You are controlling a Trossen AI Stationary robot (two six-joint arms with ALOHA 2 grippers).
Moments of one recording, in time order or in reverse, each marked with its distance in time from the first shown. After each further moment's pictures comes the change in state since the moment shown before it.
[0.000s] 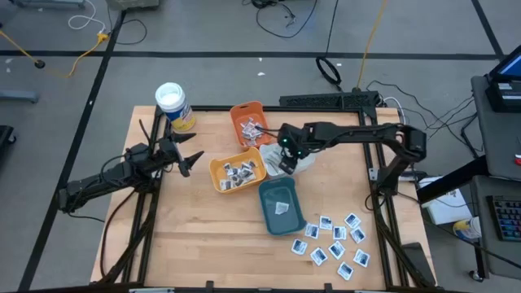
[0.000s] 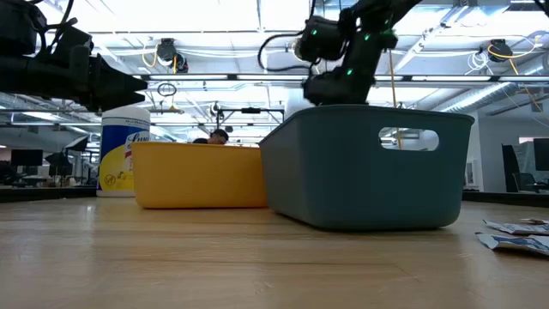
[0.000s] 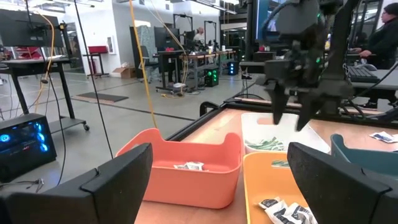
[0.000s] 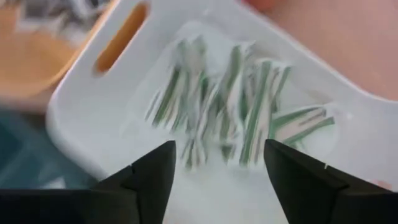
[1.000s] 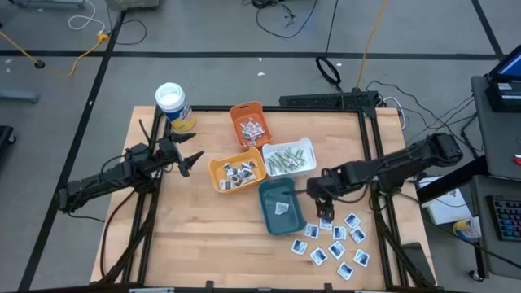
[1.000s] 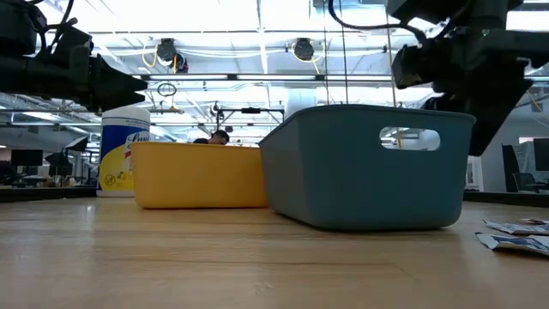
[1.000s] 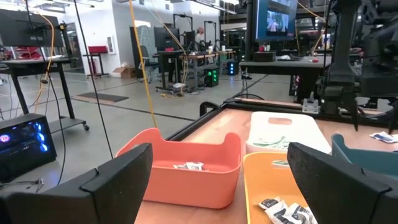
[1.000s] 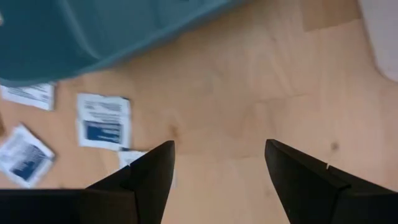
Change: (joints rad) left arm 0.000 0.000 0.000 0.000 0.000 0.000; right arm 0.457 -0.329 -0.393 -0.044 -0.063 0.109
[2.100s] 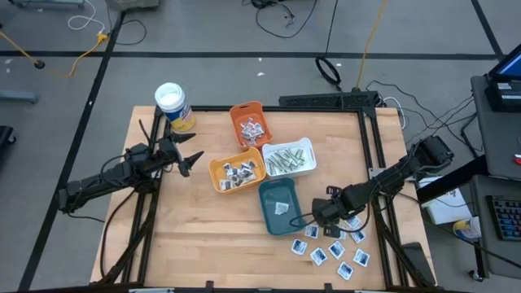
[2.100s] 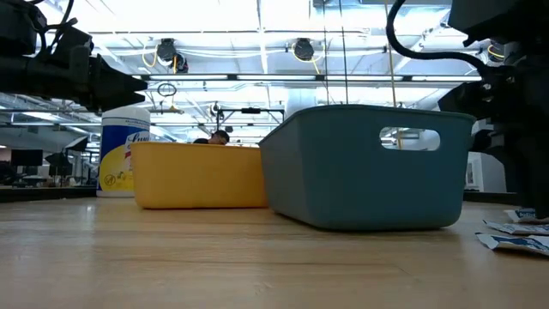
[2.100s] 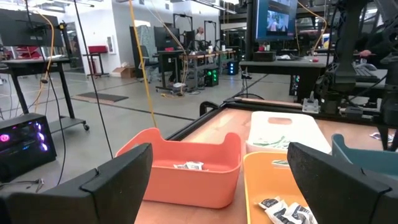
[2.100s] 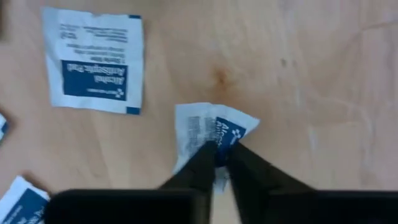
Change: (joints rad) left arm 0.000 0.000 0.000 -0.001 0.000 0.000; right arm 0.257 0.159 -0.145 0.178 0.053 0.215
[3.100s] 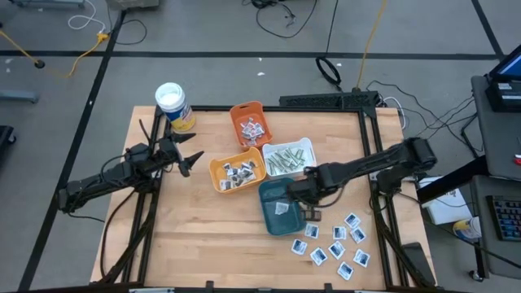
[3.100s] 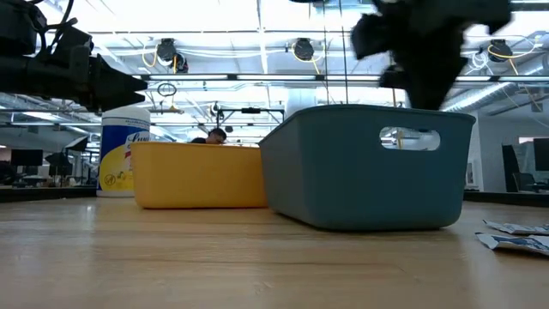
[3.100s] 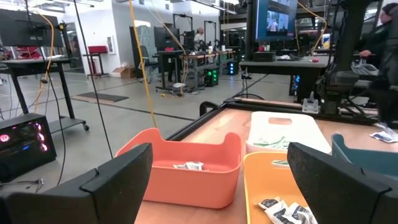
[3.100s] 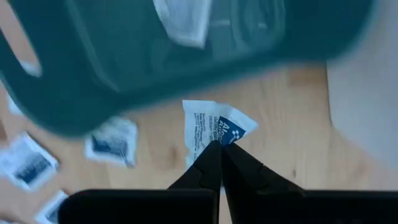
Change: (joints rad) left arm 0.000 0.000 0.000 0.000 0.000 0.000; right arm -0.248 0.126 0.565 -0.467 0.027 -0.358
